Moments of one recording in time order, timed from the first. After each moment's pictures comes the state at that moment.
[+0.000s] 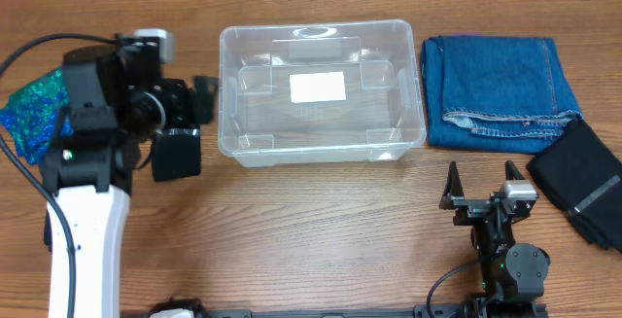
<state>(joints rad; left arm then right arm) 0.11 1.28 1.30 -0.77 0.27 -0.08 -0.01 0.01 0.02 -0.03 -0.02 0.05</state>
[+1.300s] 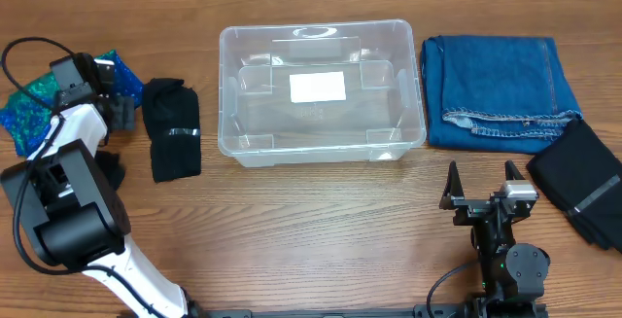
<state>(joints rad) 0.41 2.04 1.30 -0.20 -0.22 0.48 -0.01 0.01 0.02 -0.04 -0.02 0.05</state>
